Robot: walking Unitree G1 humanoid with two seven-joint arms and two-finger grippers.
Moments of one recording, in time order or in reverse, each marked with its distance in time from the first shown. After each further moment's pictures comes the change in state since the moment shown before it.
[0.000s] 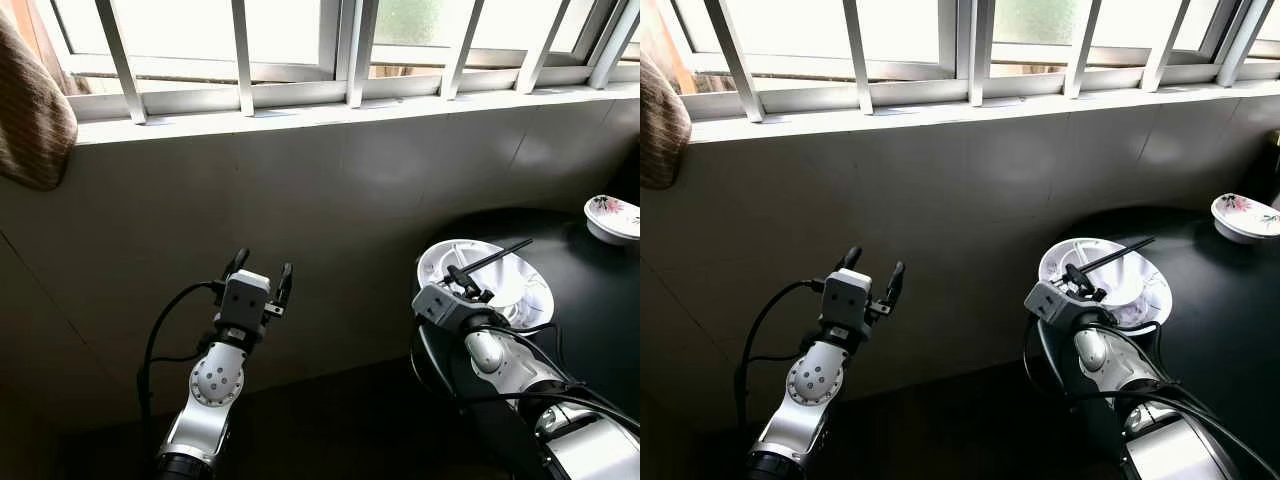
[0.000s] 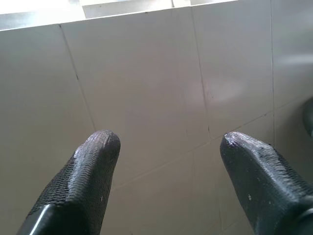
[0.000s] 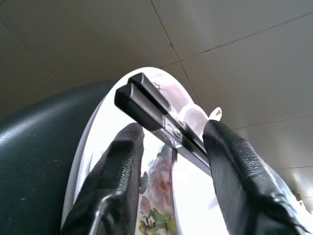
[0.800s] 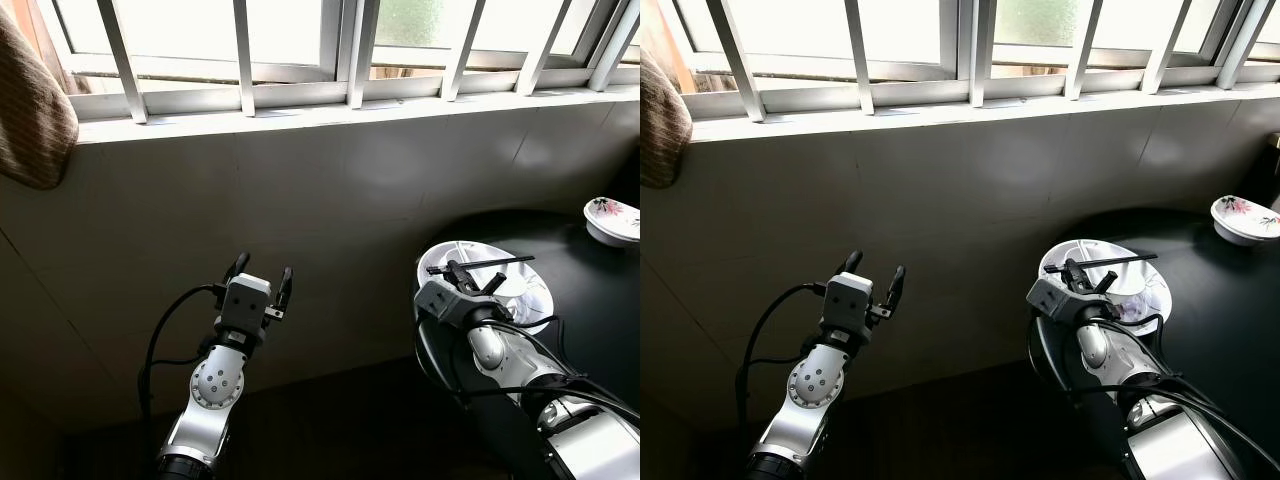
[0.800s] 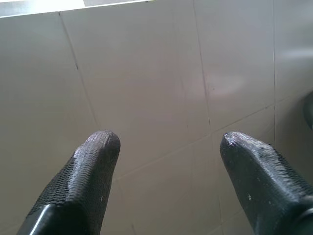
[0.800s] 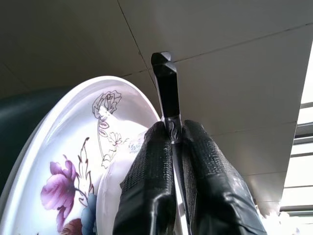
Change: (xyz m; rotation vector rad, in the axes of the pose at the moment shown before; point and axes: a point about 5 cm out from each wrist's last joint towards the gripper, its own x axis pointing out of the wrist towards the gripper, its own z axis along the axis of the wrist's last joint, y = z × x) left arm -0.002 -0.001 -0.006 0.002 0.022 -0.004; right arm 0.002 -0.009 0.002 -0.110 -0.020 -0.105
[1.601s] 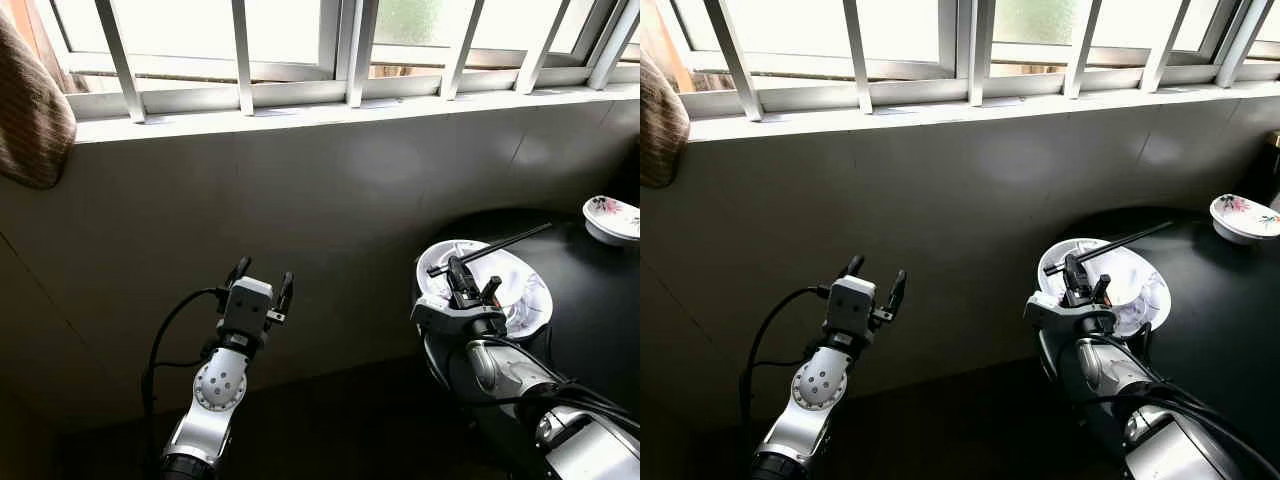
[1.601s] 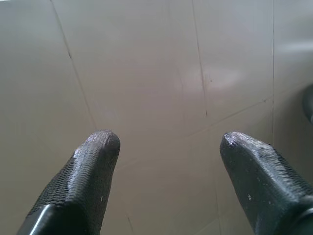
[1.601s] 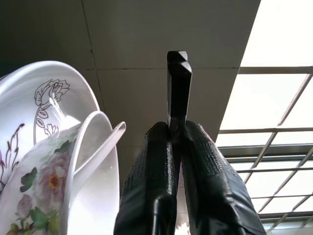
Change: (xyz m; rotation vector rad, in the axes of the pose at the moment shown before) left arm -0.001 -0.003 -0.007 -0.001 0.021 0.003; right arm -0.007 0.001 0.003 -0.307 -0.073 -0.225
